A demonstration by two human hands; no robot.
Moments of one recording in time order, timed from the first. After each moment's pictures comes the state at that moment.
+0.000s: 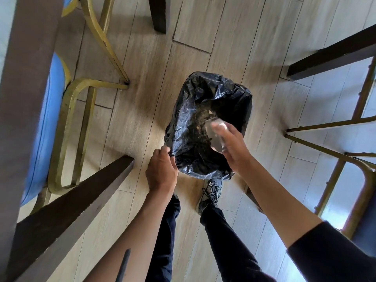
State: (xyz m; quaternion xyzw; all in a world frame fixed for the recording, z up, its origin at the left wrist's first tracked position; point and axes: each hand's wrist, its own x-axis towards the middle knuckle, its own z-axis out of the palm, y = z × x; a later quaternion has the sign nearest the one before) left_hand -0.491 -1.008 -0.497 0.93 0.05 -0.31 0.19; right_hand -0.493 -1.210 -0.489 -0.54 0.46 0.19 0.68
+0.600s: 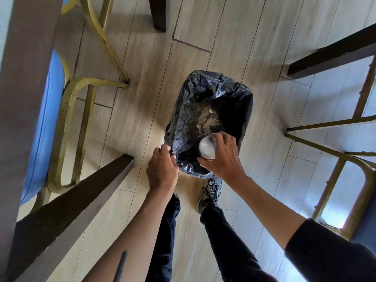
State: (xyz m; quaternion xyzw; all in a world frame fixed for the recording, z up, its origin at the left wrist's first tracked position) left_hand -0.490 -1.007 -0.500 0.93 0.04 -0.31 0.19; right_hand -0.540 -1.190 -0.522 -0.92 0.19 0.20 0.27
